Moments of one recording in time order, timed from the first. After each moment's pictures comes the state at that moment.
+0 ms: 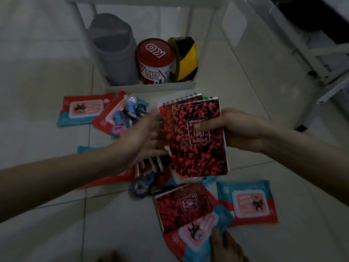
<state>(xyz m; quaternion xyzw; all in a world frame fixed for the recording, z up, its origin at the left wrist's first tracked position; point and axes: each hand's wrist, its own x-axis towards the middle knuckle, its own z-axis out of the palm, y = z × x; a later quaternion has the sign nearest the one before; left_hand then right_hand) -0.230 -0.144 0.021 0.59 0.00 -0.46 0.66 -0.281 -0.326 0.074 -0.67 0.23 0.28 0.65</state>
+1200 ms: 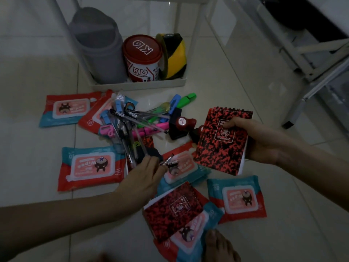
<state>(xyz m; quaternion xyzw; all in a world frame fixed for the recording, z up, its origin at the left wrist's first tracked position) -0.285 -0.130 -0.083 0.83 -0.54 0.01 0.11 -0.318 -0.366 0.062 -0.57 0.45 0.18 0.67</state>
